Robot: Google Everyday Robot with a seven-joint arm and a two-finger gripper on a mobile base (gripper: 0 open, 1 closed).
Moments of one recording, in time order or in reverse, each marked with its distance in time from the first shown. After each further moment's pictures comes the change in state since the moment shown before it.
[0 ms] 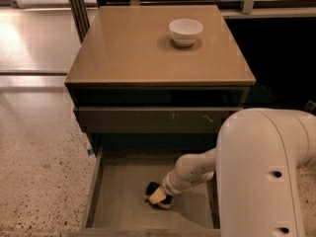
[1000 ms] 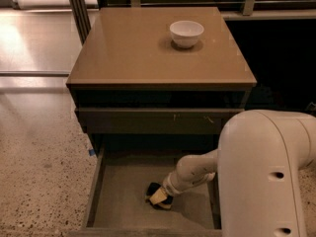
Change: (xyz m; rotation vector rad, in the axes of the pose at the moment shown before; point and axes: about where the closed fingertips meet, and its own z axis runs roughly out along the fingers) arm 0.000 0.000 0.000 0.000 0.000 0.000
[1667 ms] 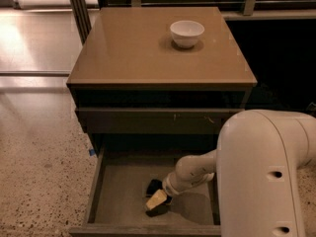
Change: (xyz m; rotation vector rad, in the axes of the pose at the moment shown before) arm 0.000 0.000 0.000 0.000 0.000 0.000
